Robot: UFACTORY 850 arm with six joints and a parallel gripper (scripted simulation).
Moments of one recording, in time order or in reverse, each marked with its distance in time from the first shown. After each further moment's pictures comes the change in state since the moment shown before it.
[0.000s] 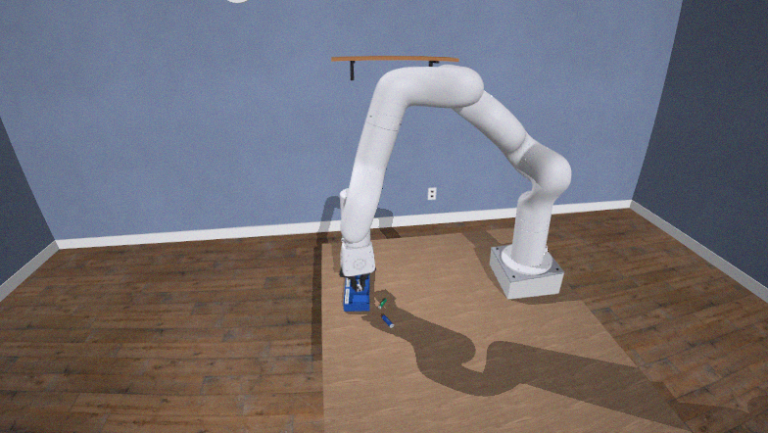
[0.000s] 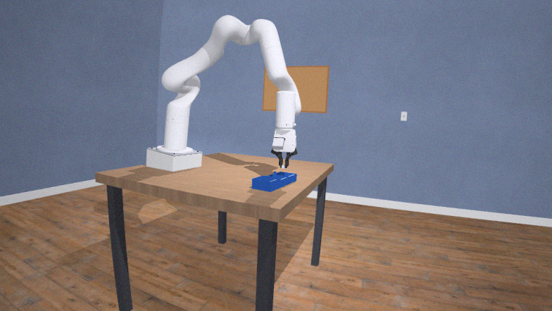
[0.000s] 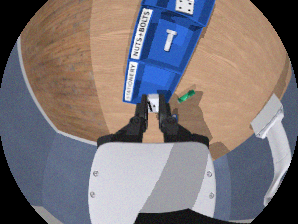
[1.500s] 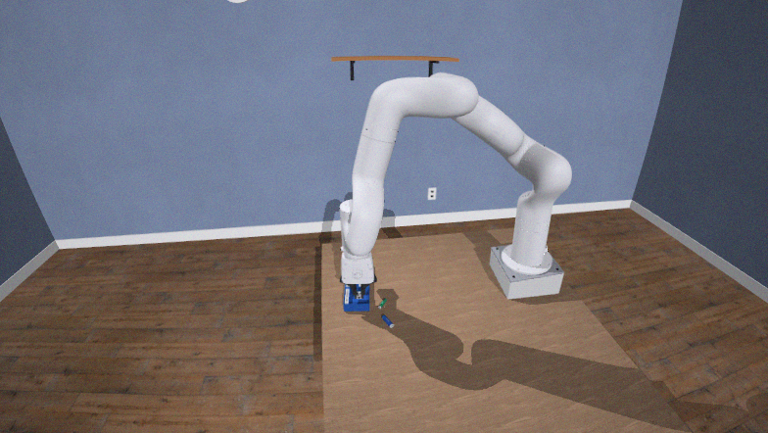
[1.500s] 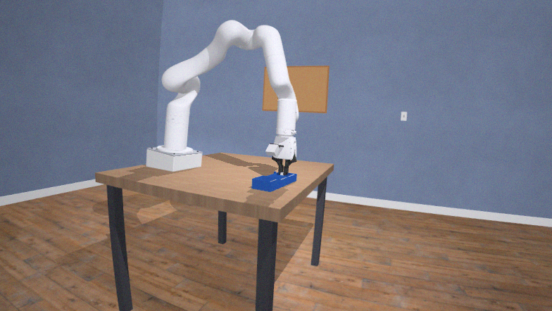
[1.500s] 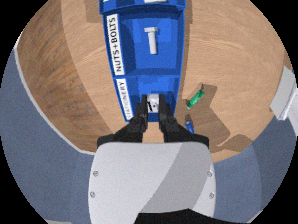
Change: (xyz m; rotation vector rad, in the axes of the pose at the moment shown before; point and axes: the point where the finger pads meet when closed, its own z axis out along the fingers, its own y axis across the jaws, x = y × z) arm 0.001 0.001 0.032 -0.012 0.046 0.288
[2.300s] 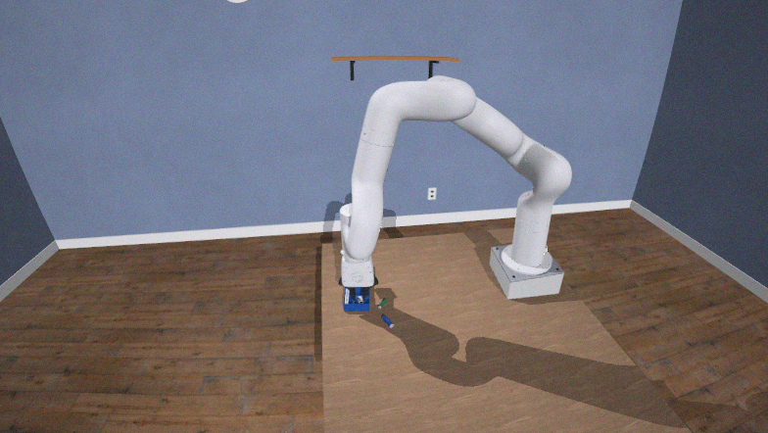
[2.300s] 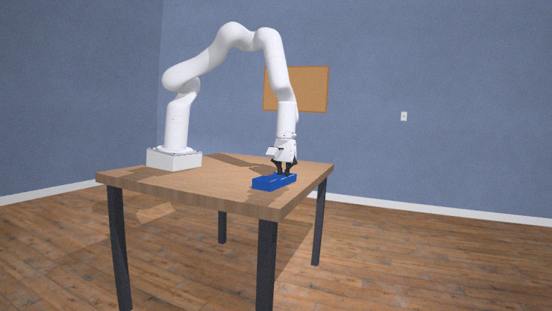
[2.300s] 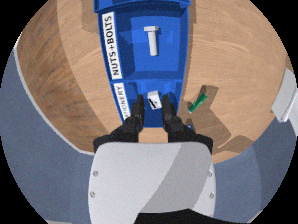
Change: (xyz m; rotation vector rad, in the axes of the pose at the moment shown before) arm 0.000 0.000 0.012 0.000 0.000 0.000
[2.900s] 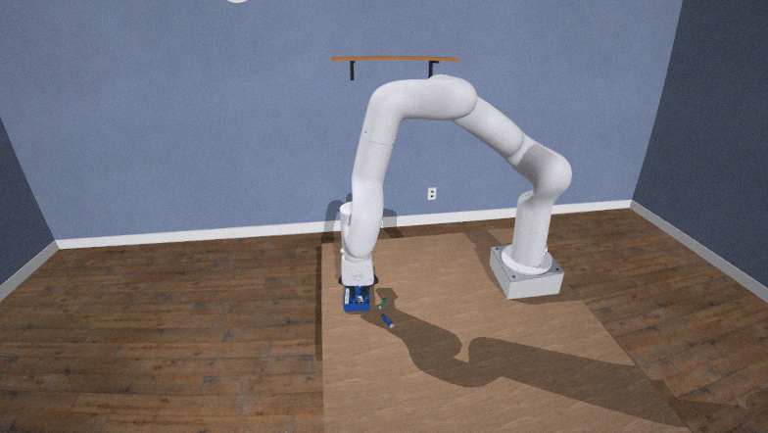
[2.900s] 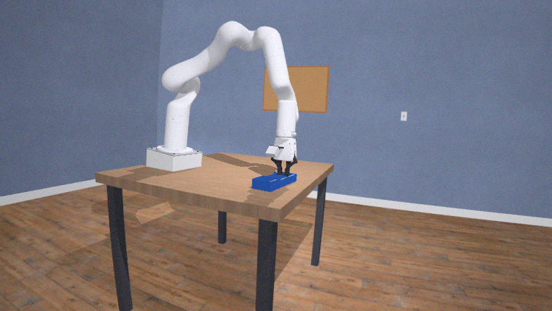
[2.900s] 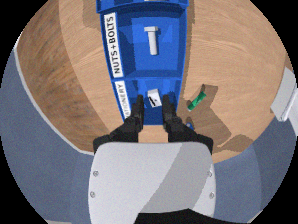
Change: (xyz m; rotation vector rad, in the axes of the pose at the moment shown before) arm 0.000 0.000 -0.005 0.000 0.000 0.000
